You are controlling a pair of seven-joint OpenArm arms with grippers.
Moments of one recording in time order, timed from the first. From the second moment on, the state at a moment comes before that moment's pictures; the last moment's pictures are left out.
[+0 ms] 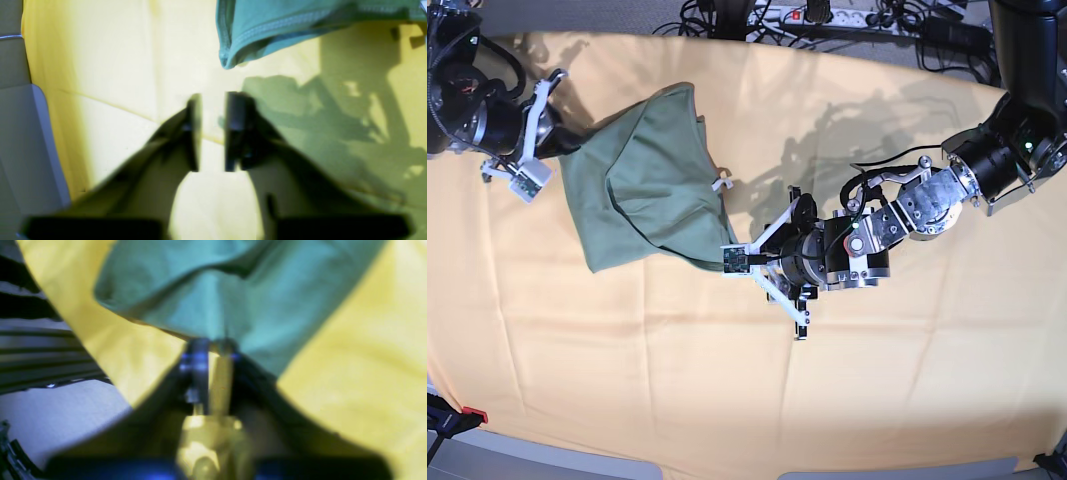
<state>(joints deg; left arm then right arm) -42.6 -30.1 62.8 98.0 -18.3 -29.7 52.3 -17.3 30.0 22.0 117.4 62.2 40.9 -83.5</state>
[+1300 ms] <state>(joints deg) -42.6 -30.0 62.8 98.0 -18.3 -25.7 51.7 -16.5 21.1 7.6 111.8 53.3 40.9 -72.2</state>
